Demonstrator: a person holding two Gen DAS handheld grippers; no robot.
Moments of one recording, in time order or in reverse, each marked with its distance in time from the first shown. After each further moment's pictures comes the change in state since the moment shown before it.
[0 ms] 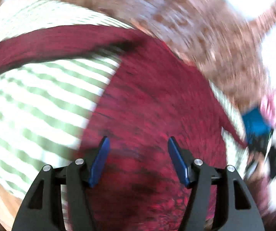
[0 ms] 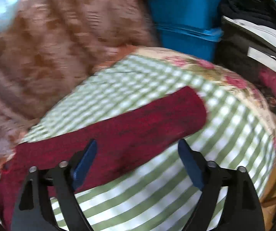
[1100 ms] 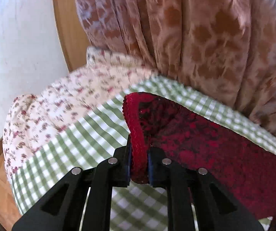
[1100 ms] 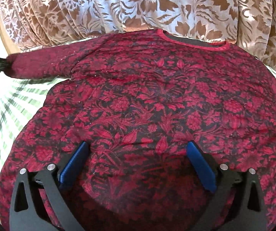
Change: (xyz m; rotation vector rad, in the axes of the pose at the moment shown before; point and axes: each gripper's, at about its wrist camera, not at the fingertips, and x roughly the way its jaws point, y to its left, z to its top) left arm -0.001 0.201 0.301 -0.052 -0.337 0.859; right arm -0.015 0.359 -0.281 -0.819 0.281 0.496
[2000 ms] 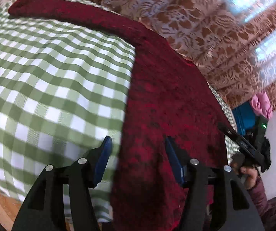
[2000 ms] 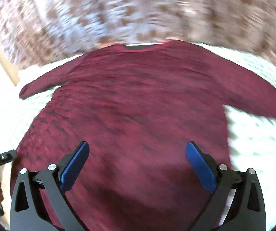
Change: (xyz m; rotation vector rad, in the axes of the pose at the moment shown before) left arm -0.211 -0.040 -0.272 0.142 0.370 -0.935; right arm -0.133 -0.100 -0.078 0.178 -0.045 -0.039
